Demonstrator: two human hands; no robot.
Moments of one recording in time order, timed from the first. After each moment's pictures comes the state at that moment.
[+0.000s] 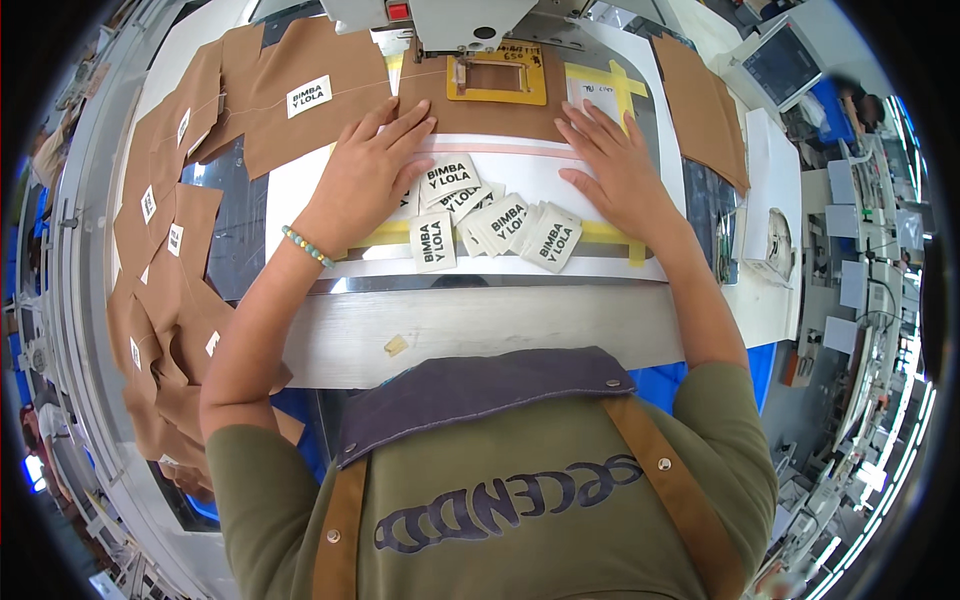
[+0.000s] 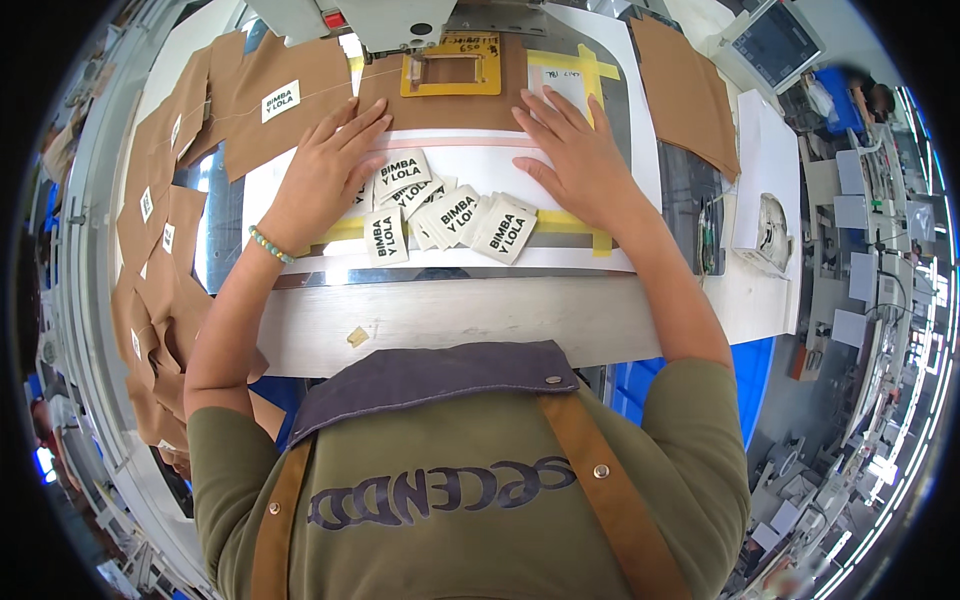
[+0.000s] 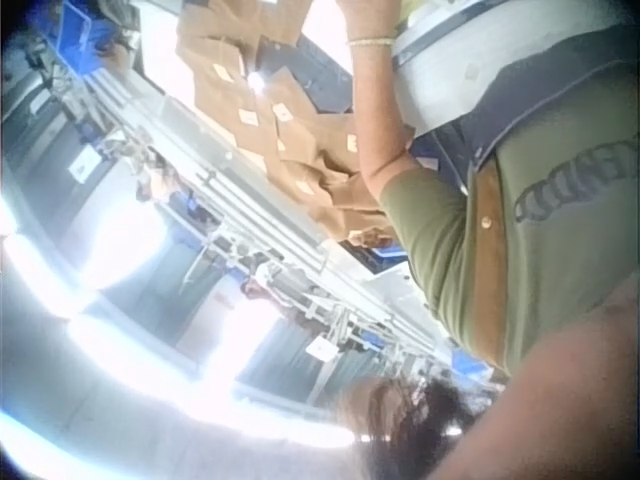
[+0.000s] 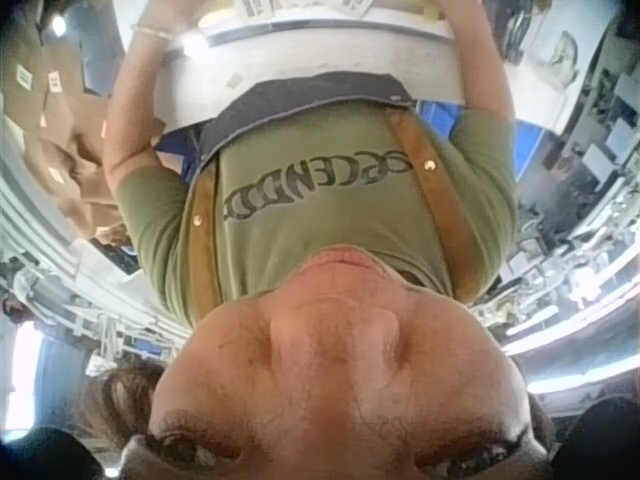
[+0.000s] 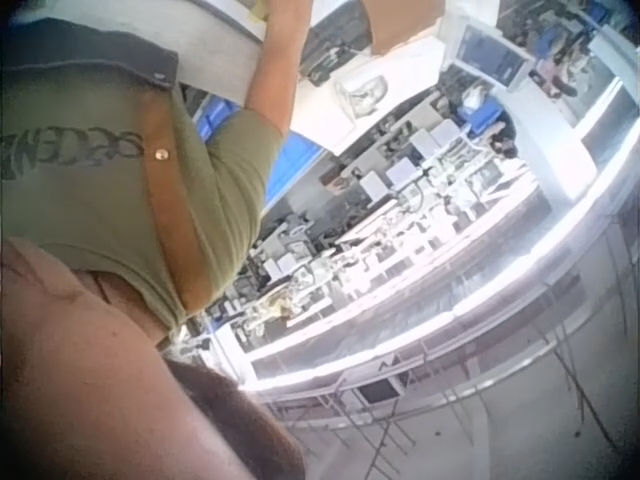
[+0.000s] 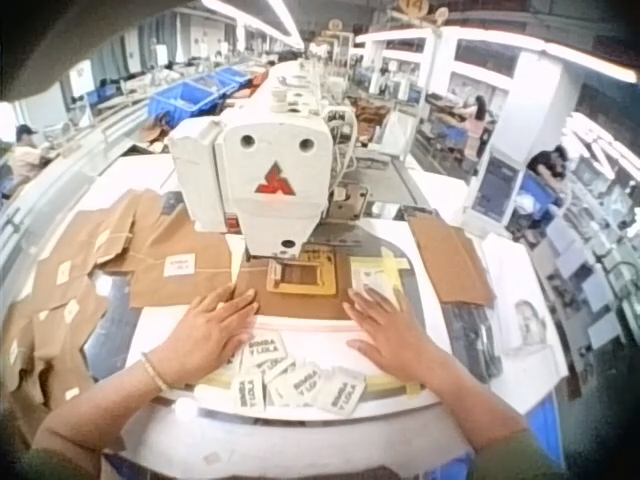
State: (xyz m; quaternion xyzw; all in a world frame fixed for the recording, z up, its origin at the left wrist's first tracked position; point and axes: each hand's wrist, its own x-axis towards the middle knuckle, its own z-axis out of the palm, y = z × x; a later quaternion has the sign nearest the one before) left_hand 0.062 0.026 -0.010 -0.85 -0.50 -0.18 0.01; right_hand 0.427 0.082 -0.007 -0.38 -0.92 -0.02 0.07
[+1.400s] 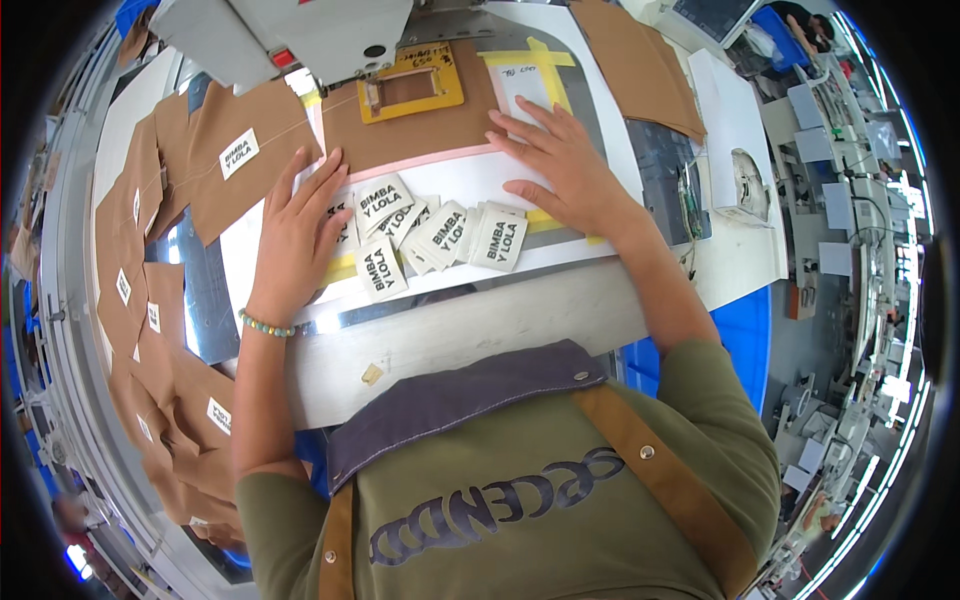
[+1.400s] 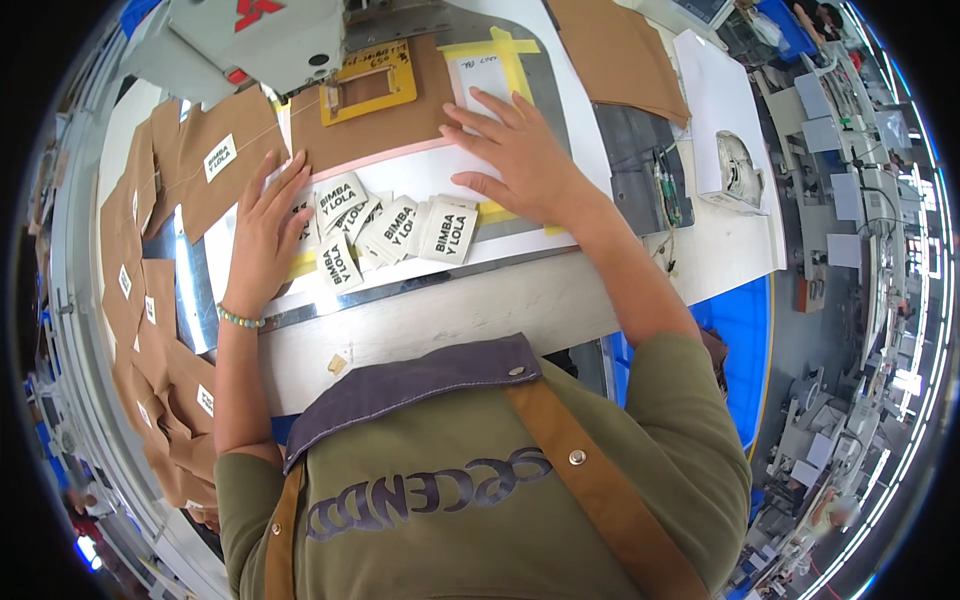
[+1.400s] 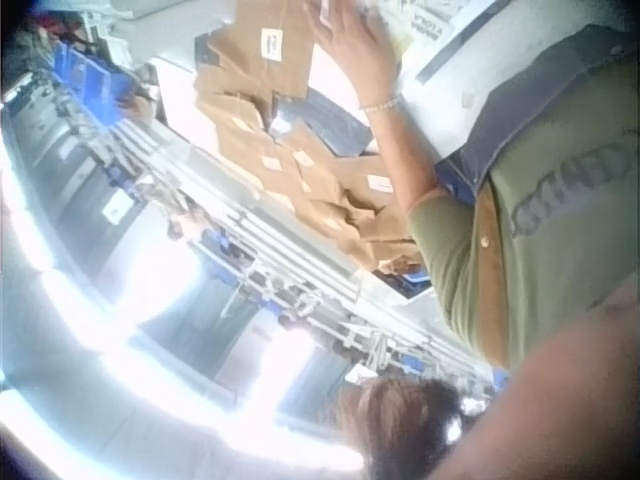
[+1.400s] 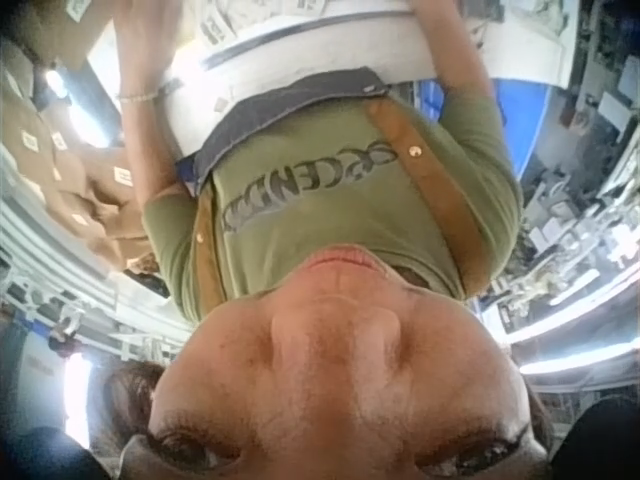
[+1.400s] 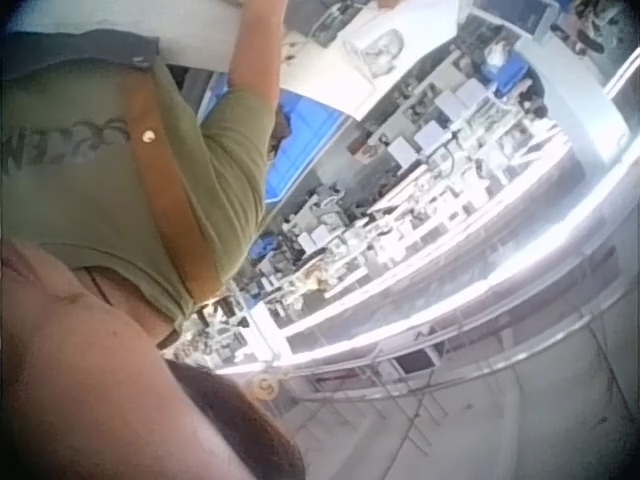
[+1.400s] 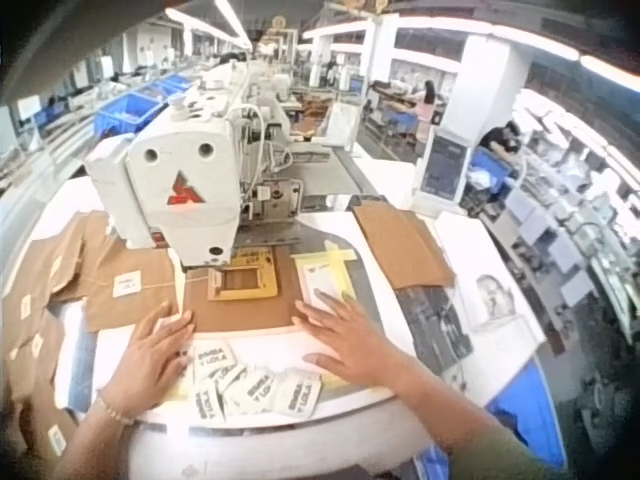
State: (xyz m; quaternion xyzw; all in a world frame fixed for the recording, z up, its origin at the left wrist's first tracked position) left_hand 0.058 0.007 -0.007 -0.83 -0.53 -0.18 -0.04; right_hand 0.442 0.065 -0.008 -0.37 -0.92 0.04 0.13
